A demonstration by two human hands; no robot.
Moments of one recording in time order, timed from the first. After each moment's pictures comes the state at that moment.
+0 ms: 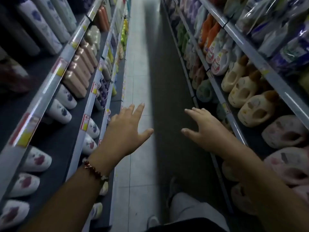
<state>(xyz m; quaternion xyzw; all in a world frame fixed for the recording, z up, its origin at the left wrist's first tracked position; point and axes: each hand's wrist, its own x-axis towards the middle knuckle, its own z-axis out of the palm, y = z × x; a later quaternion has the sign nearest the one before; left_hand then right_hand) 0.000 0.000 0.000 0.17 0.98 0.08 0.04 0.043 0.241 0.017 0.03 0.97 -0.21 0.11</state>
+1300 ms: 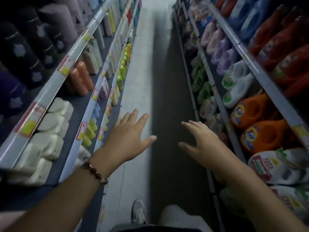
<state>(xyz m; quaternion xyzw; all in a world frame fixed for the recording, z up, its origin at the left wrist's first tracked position) -0.979 0.101 -0.002 0.16 0.98 0.11 0.08 -0.929 0.332 0.022 0.00 0.97 -0.20 0.13</state>
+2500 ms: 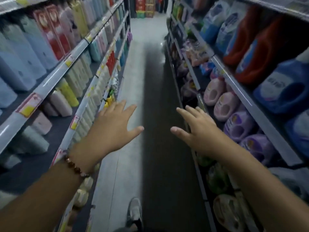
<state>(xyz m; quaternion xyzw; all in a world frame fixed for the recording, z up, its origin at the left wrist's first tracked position) -1.823 0.250 0.049 0.17 0.98 0.07 -0.01 -1.771 0.495 0.065 -0.02 0.99 -0.15 0.05</state>
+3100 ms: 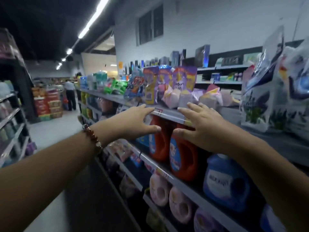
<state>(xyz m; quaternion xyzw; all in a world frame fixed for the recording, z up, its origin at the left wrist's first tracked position) -2.189 0.585 0.314 0.55 0.83 0.10 -0.06 -1.999 0.706 0.306 0.25 0.95 -0.01 -0.16</state>
